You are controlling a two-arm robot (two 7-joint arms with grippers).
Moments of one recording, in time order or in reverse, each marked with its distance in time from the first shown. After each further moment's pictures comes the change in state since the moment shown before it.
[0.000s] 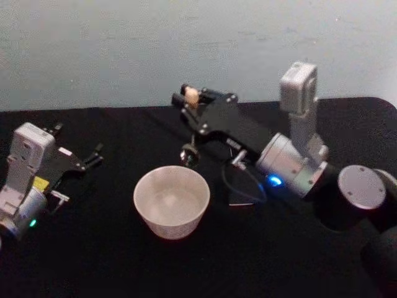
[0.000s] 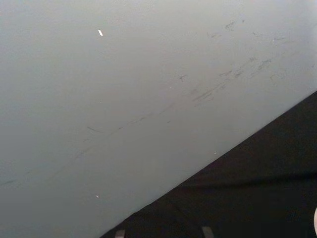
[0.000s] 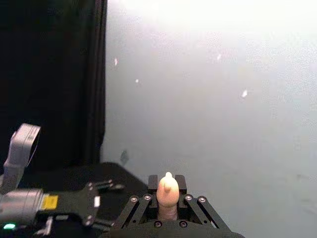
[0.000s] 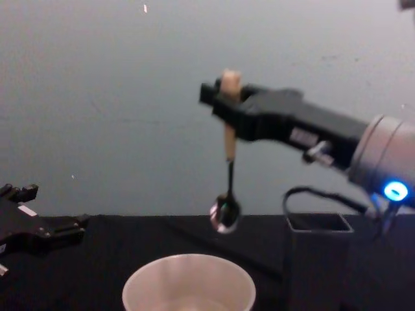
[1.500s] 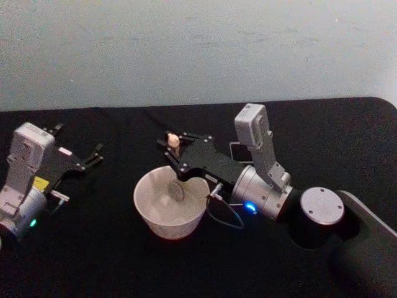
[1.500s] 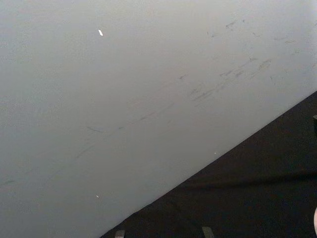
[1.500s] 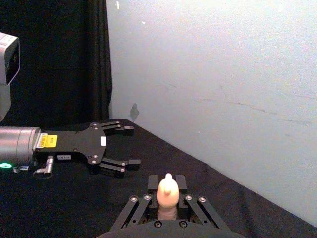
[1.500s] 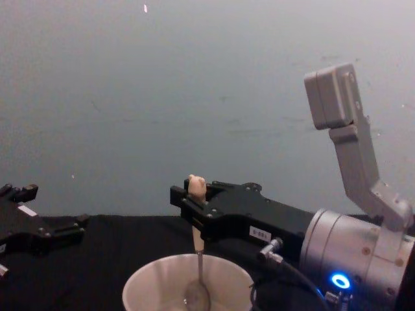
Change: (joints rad) left arm 0.000 0.000 0.000 0.000 0.000 0.000 0.000; right arm 0.061 -0.080 -0.076 0.286 -0.060 -0.046 0.022
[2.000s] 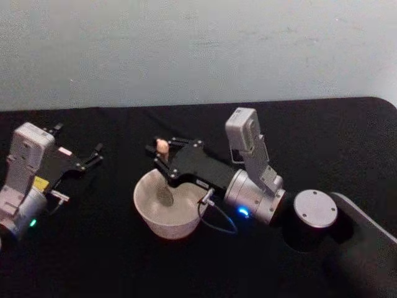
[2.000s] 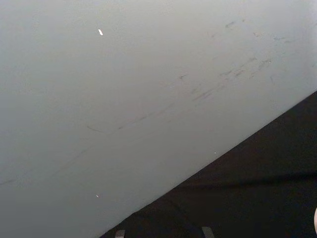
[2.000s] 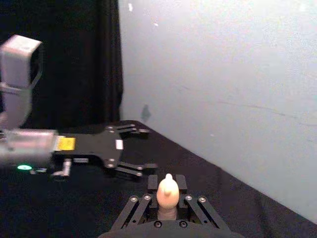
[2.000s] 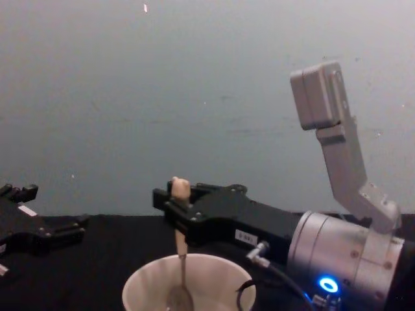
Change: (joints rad) left arm 0.000 0.000 0.000 0.000 0.000 0.000 0.000; right arm 0.000 -0.003 -0.029 -0.012 0.010 0.001 0.009
